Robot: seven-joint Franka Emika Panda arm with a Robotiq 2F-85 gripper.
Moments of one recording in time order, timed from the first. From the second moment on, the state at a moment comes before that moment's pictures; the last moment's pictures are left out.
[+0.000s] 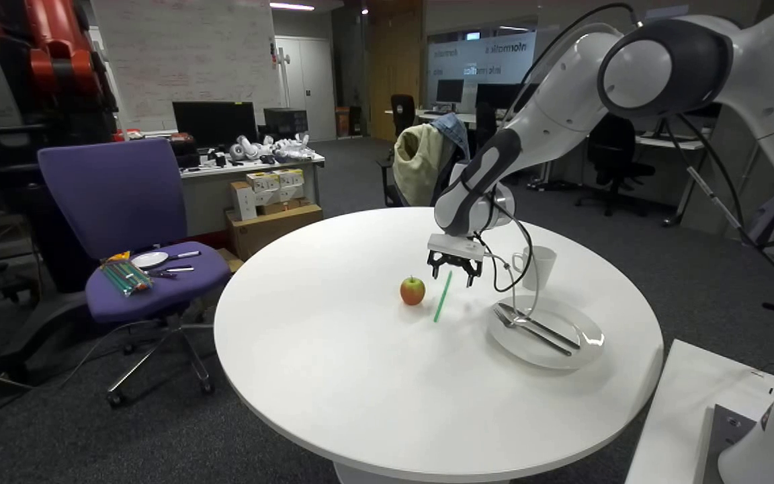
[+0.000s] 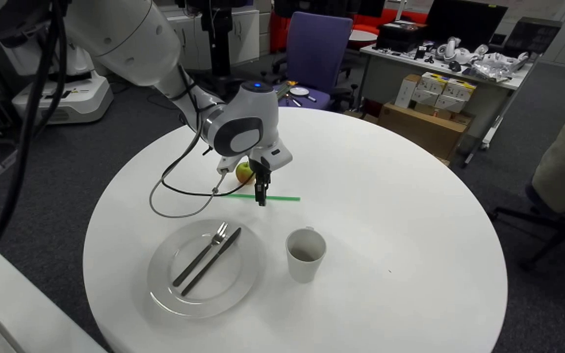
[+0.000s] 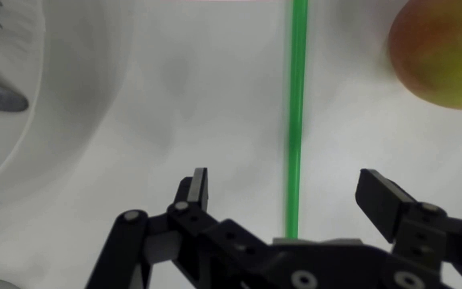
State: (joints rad) arm -0.09 0.71 -0.14 -1.83 0.19 2.64 0.80
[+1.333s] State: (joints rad) arm -0.09 0.77 -0.14 -1.79 0.19 2.64 0.80
